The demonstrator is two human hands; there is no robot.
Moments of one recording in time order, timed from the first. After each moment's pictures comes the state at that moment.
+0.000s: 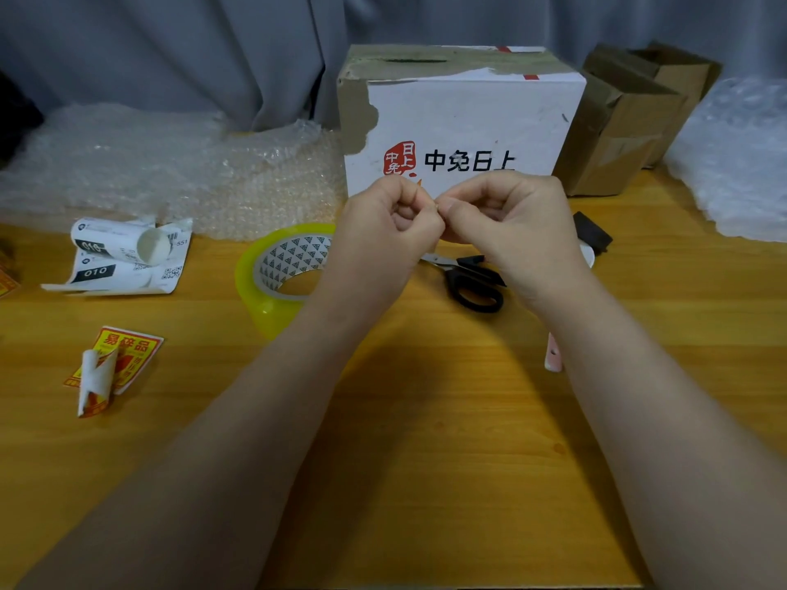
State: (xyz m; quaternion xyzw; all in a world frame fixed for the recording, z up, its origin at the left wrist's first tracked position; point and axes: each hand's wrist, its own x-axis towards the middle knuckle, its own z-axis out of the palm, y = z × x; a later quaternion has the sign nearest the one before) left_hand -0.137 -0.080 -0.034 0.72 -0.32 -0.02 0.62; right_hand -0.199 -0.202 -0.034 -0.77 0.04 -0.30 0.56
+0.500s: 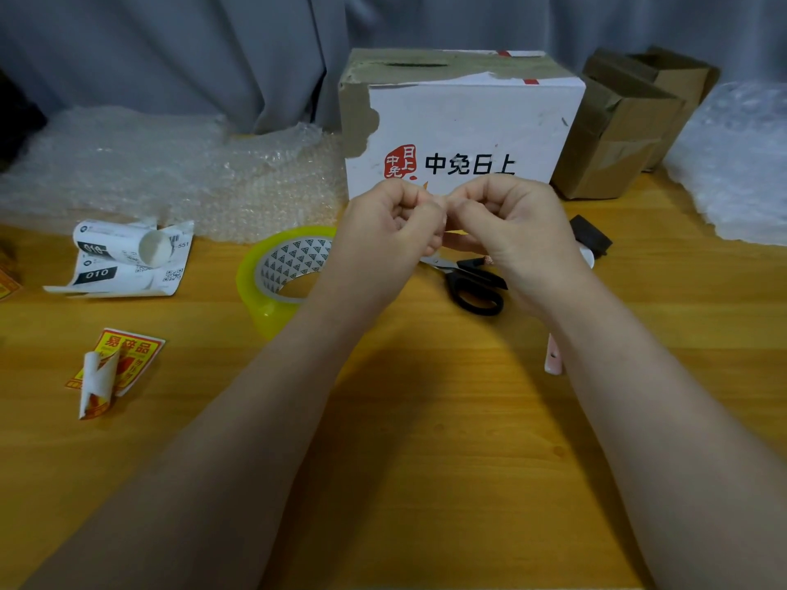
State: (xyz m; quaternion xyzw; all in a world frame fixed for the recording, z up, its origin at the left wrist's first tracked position) left_hand -0.135 -0.081 -0.033 0.70 -0.32 -0.06 0.64; right_hand -0.195 -0.203 -0.034 -0.75 0.07 -0.26 0.61
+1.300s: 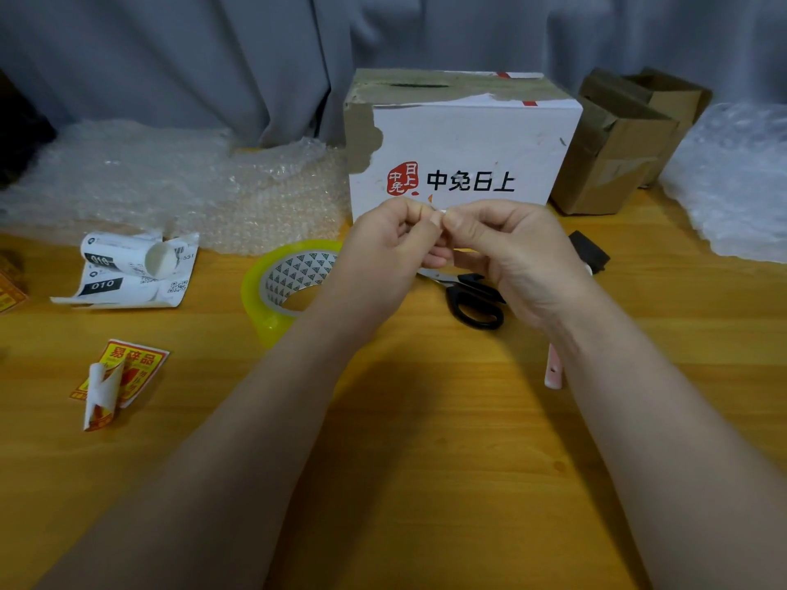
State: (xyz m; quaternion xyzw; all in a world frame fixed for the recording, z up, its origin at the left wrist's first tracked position) left_hand -0.132 -0.080 -0.032 0.68 -0.32 -0.12 0.65; right_hand -0.197 -0.208 -0.033 -0.69 0.04 -0.19 0.70
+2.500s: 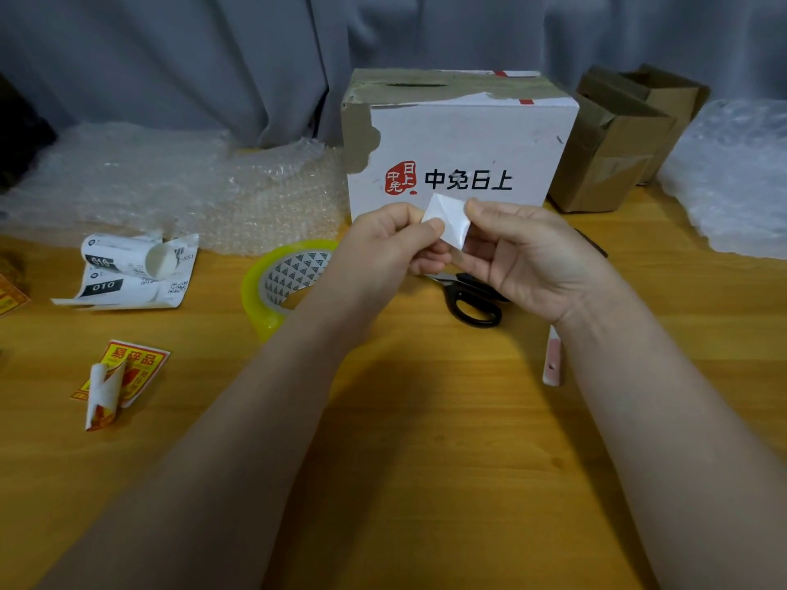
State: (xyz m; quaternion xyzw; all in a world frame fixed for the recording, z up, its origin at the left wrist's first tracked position) left_hand -0.130 -0.079 -0.030 0.66 -0.26 -0.20 0.67; right_hand -0.200 -0.221 -0.025 -0.54 0.11 -0.09 0.83
